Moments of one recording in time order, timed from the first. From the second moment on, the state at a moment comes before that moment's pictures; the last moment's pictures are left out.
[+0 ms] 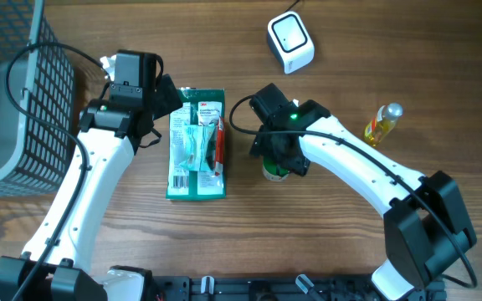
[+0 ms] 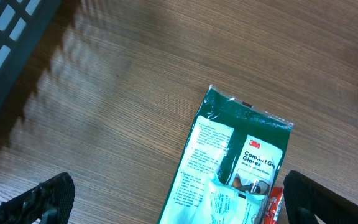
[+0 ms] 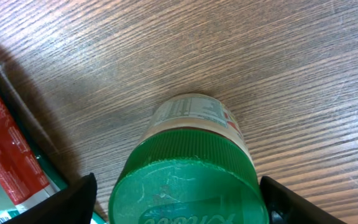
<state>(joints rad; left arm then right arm) -0.18 1.46 1.21 -0.73 -0.26 -0.53 0.63 1.78 1.28 -0.92 0.00 1.02</state>
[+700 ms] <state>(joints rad) -0.18 1.46 1.21 -0.73 -0.26 -0.53 0.63 1.78 1.28 -0.93 0.00 0.99</state>
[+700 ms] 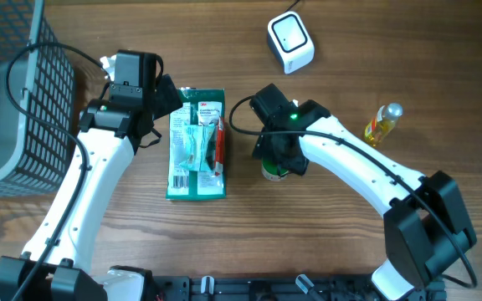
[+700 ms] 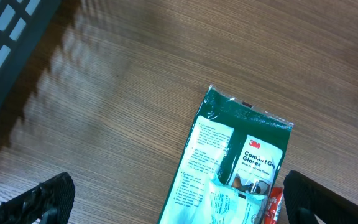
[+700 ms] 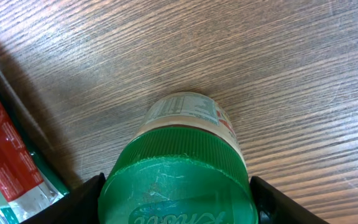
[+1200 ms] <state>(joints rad) -0.18 1.46 1.21 -0.73 -0.26 -0.53 0.63 1.78 1.28 -0.97 0.00 0.53</state>
